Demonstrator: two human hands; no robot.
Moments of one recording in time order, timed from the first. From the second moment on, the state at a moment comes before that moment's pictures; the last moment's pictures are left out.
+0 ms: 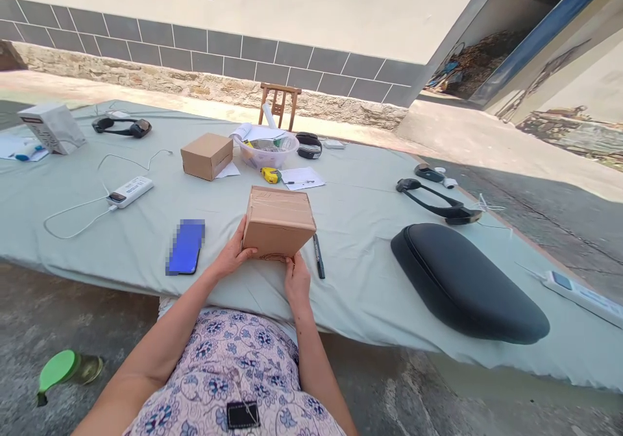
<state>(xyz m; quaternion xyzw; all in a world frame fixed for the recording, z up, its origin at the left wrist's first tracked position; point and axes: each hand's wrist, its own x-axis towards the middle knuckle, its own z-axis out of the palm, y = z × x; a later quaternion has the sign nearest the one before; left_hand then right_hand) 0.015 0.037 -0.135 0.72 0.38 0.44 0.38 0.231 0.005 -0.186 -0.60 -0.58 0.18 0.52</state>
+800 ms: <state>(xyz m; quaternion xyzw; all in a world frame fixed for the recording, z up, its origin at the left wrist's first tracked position) 0.059 0.002 -0.119 0.56 0.52 0.38 0.53 0.227 -0.020 -0.122 -0.54 -0.59 -0.02 0.60</state>
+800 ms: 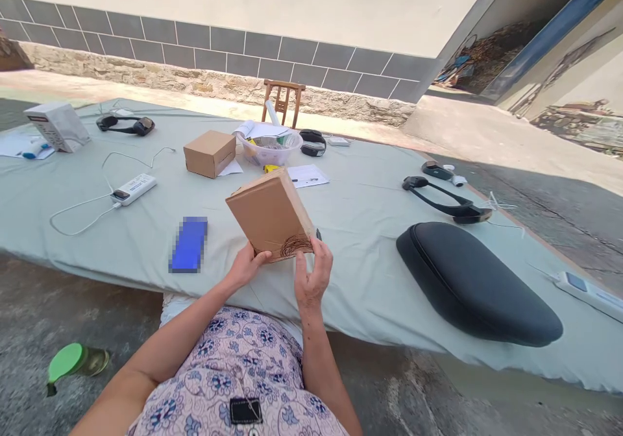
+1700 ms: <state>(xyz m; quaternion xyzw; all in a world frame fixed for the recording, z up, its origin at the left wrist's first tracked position) 0.023 0.027 -0.059 0.66 0.65 0.39 0.01 0.195 0.027 -0.108 -0.59 -0.59 -0.05 0.55</state>
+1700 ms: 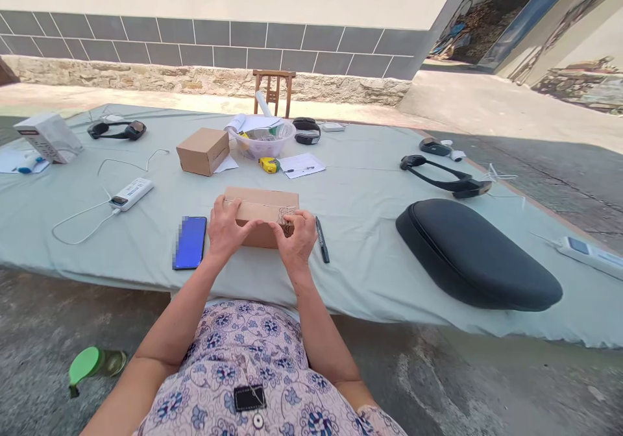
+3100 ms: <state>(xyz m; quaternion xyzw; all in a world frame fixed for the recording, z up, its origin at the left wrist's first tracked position) 0.041 0.050 -0.047 0.72 0.64 0.27 -0.02 0.320 0.044 -0.165 -0.67 -0.50 0.19 0.51</state>
